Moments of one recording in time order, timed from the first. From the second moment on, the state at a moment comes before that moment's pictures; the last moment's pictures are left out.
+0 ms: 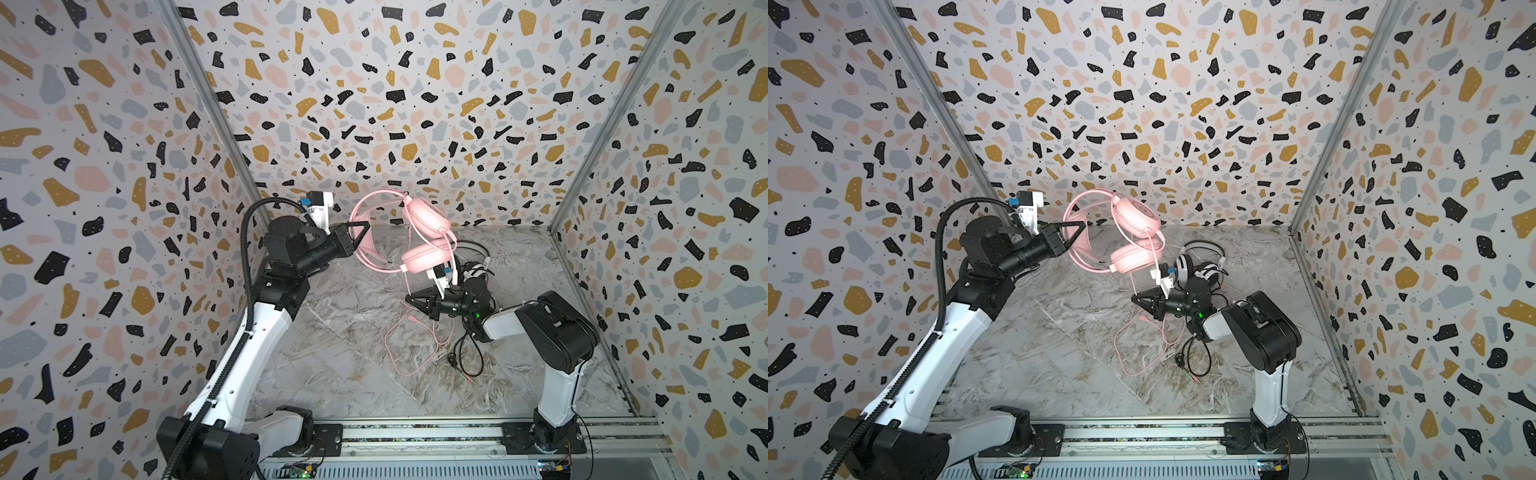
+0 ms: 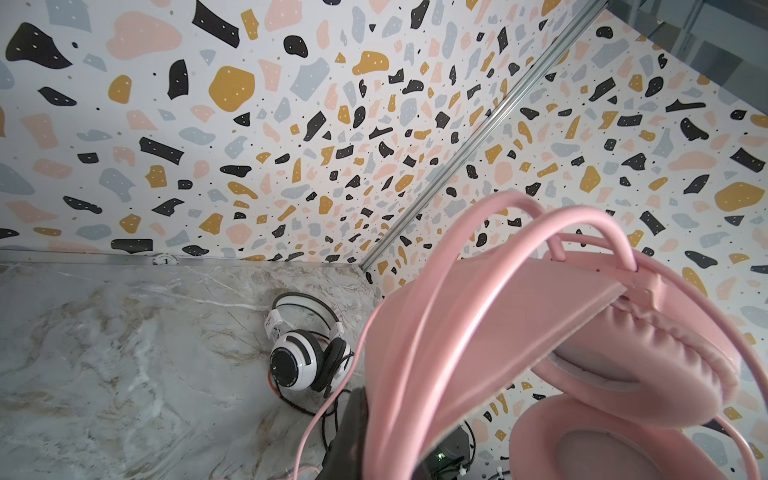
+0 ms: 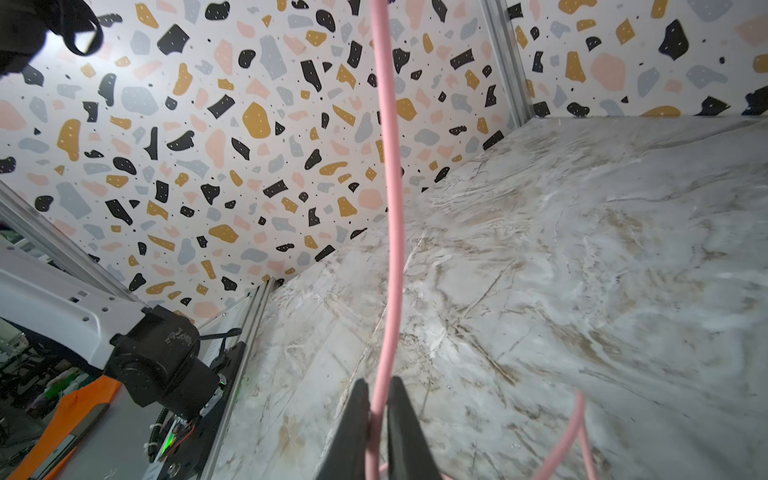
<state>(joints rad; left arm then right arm) -0.19 1.19 1.21 -0.05 0.62 -0.68 0.55 1.91 0.76 1.16 -0.87 0.48</state>
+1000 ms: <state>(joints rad) -0.10 1.13 1.03 -0.07 0.03 -0.73 0.92 1.13 0.62 0.28 -0.35 0.22</state>
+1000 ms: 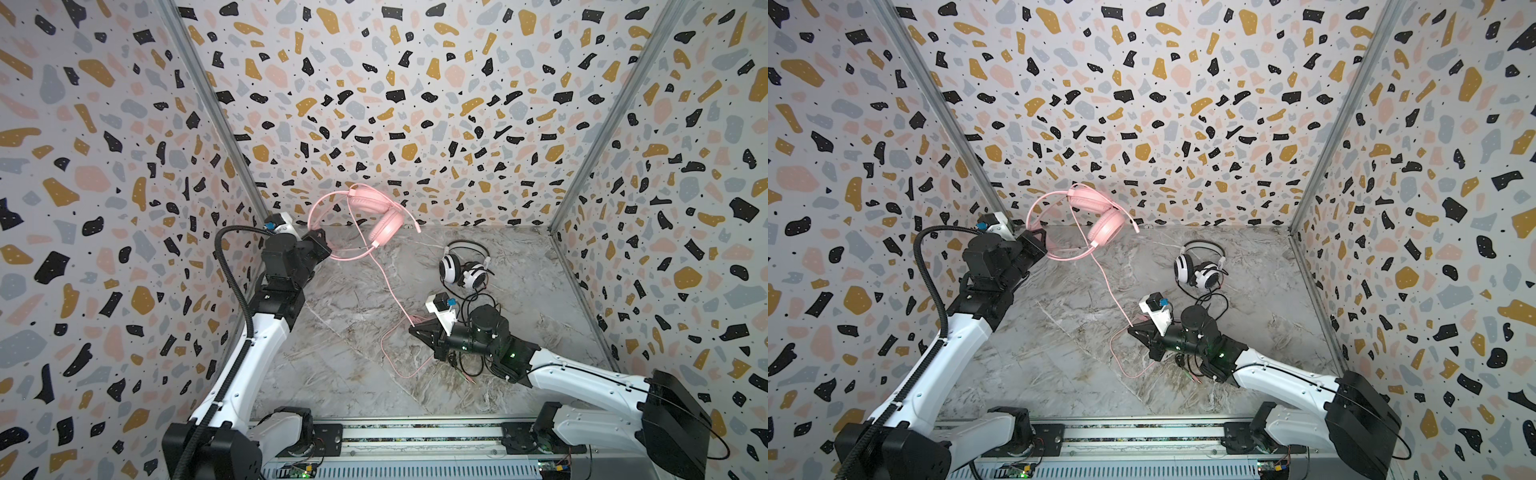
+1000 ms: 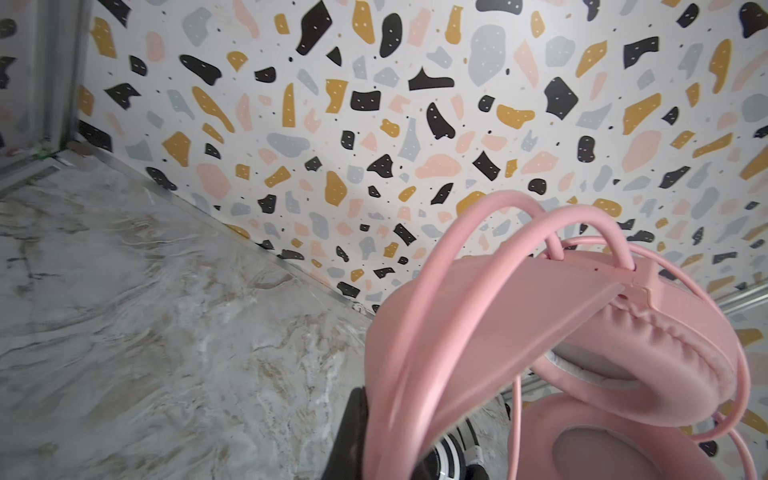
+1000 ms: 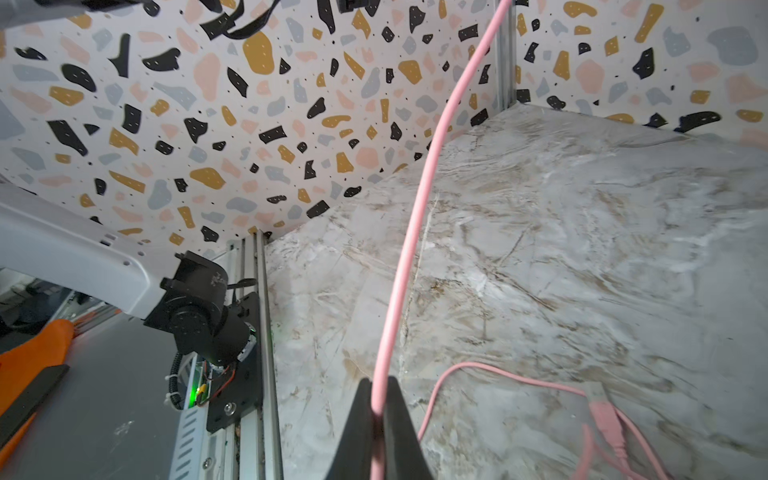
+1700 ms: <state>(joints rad) -0.26 1.12 1.01 -0.32 -0.16 -0.37 0.87 1.15 1.23 -0.38 -0.03 -0.06</state>
